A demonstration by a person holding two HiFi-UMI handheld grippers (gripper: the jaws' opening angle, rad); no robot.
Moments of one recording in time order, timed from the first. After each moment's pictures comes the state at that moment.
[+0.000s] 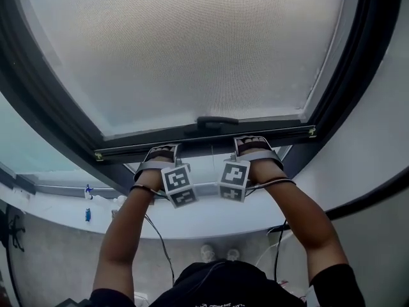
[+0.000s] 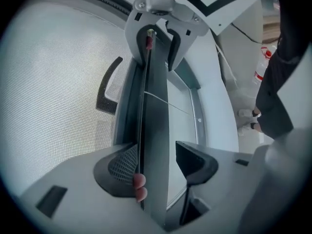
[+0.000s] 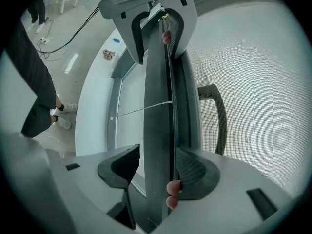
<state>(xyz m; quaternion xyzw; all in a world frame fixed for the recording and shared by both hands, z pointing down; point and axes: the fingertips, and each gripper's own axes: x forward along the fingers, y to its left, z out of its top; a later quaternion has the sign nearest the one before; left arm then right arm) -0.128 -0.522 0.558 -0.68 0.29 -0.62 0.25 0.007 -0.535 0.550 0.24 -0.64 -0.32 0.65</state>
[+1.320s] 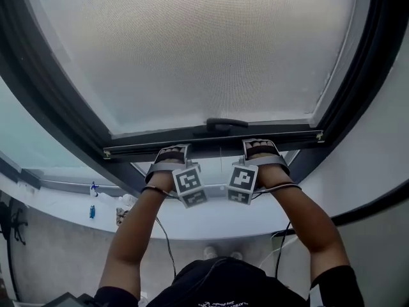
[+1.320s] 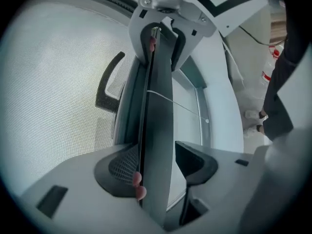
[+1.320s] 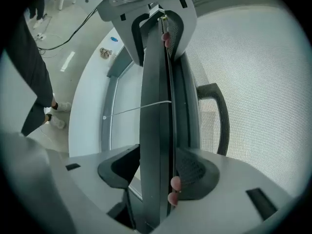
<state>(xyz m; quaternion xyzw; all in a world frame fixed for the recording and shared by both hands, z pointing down) -0.125 -0.533 0.560 -0.68 0.33 -0.61 0.25 0.004 -0.546 0.556 0.26 -0.64 -0.34 0.64</state>
